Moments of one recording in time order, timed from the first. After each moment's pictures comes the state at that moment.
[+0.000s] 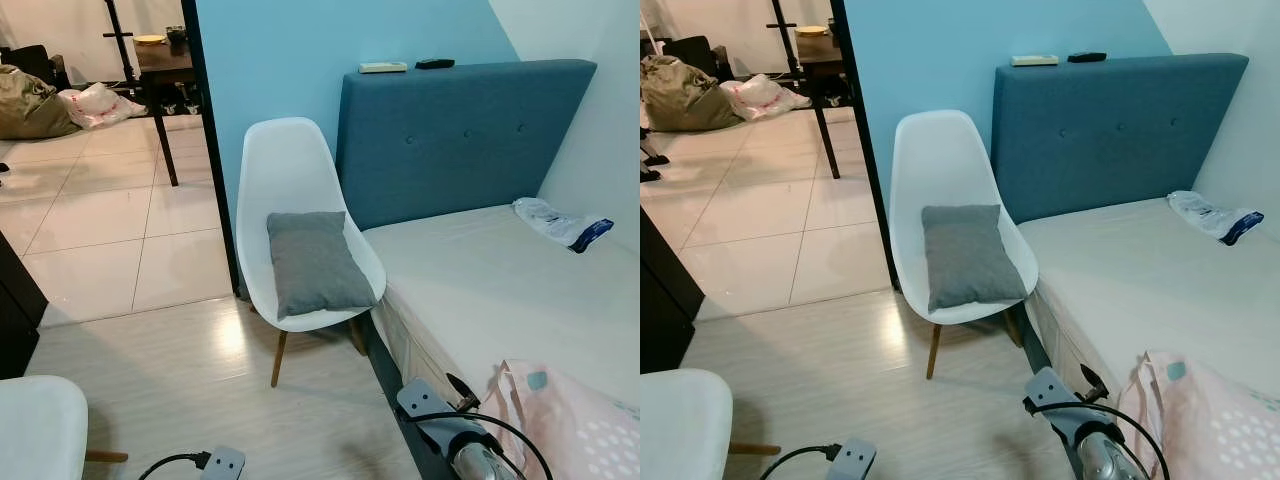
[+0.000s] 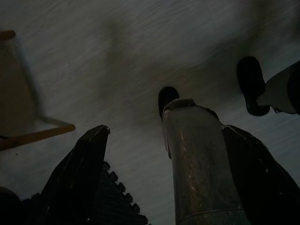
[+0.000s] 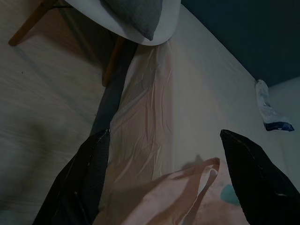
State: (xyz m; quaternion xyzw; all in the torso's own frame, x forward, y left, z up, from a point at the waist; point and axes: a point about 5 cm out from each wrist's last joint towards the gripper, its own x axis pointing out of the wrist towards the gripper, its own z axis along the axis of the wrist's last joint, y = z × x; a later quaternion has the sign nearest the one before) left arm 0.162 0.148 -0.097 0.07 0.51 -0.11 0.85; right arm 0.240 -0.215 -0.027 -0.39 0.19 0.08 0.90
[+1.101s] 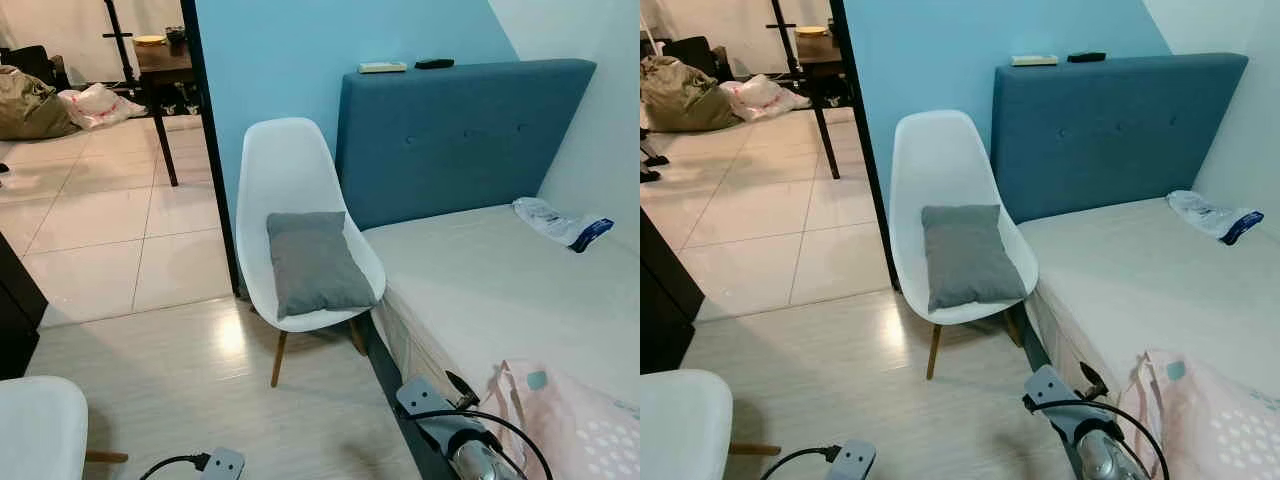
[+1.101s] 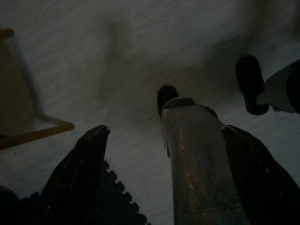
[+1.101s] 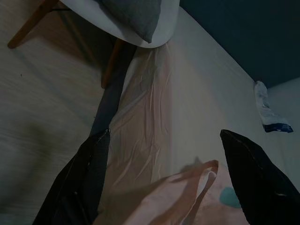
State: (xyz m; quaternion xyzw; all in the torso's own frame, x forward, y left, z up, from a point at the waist) left arm 0.161 0.147 -0.097 0.07 0.51 -0.11 0.85; right arm 0.243 -0.214 -0.025 -0.39 0.18 0.08 0.90
